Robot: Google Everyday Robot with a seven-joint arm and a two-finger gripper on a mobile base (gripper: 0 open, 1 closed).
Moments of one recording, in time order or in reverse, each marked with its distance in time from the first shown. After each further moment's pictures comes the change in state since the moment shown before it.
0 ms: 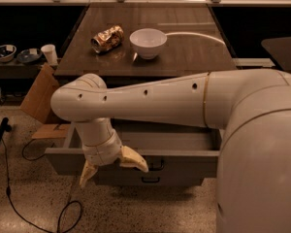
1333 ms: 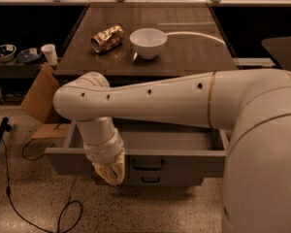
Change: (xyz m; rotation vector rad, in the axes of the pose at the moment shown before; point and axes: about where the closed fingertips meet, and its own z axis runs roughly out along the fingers) arm 0.000 0.002 -0.002 0.019 0.013 0.008
